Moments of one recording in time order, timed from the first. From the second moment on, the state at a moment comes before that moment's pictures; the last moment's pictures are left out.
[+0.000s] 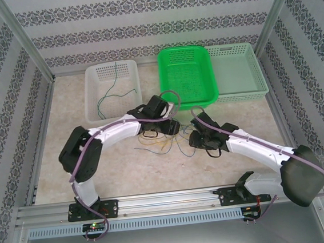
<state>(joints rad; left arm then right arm) -0.70 1.87 1.28 -0.40 0.22 -0.35 0.62 1.20 0.69 -0.59 0.04 0.83</state>
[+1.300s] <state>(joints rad) -0.70 1.59 1.12 -0.33 0.35 -0.25 0.63 1.09 0.60 -0.38 0.03 0.59</state>
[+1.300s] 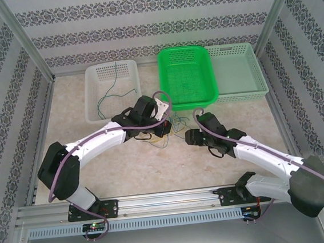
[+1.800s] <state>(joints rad) -0.70 1.58 1.11 -0.30 0.41 -0.27 0.76 1.07 0.57 -0.17 0.13 0.36</state>
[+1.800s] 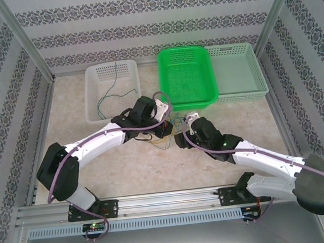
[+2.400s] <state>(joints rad) -0.68 1.47 0.99 -0.16 0.50 -0.43 0.77 1.14 0.51 0.06 0.22 0.30</state>
